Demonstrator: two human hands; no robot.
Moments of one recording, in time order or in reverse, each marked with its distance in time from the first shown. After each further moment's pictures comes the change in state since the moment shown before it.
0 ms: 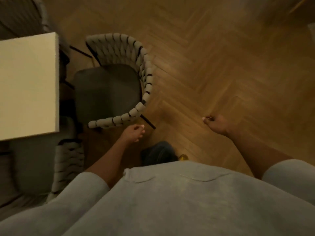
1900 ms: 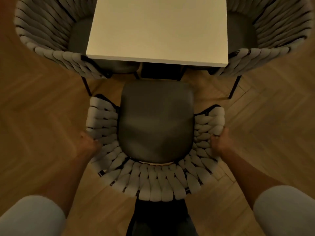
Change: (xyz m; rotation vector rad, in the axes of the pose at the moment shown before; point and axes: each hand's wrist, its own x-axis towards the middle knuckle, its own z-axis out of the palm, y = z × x) left_hand 0.241 0.017 0.041 -1.150 1.030 -1.302; right_hand 0.565 -0.612 0.060 -0.951 -0.367 -0.870
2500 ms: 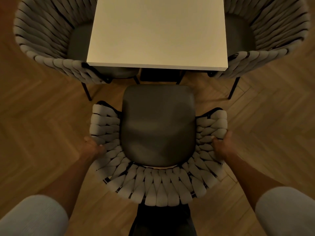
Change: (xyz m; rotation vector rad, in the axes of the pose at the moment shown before) left_hand -0.047 0.053 -0.045 -0.064 -0.203 0.070; right_hand 0.002 0.002 0.002 0.078 -0.022 -0.001
